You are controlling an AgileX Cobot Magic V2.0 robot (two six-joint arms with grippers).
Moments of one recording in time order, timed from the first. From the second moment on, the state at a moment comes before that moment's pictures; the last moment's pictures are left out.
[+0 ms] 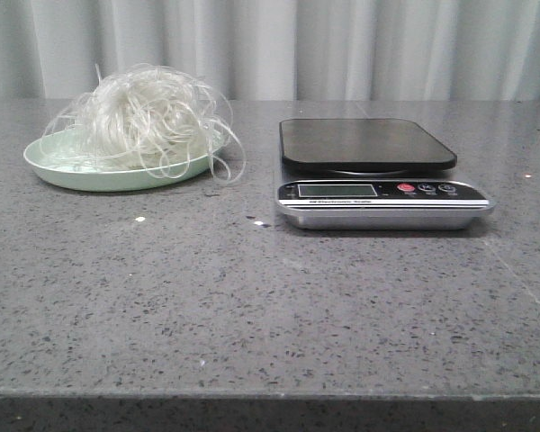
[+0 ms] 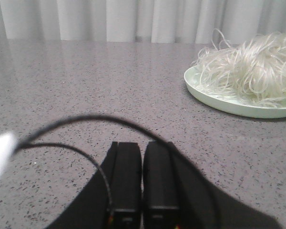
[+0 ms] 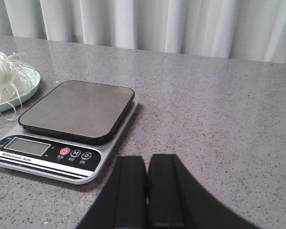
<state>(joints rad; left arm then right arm) -0.02 0.00 0.00 -0.16 0.18 0.13 0.19 0.25 -0.24 0.22 0.21 -0.17</state>
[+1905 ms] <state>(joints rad) -0.02 0.00 0.00 -0.16 0.18 0.13 -0.03 -0.01 0.03 0.23 0.10 -0.17</state>
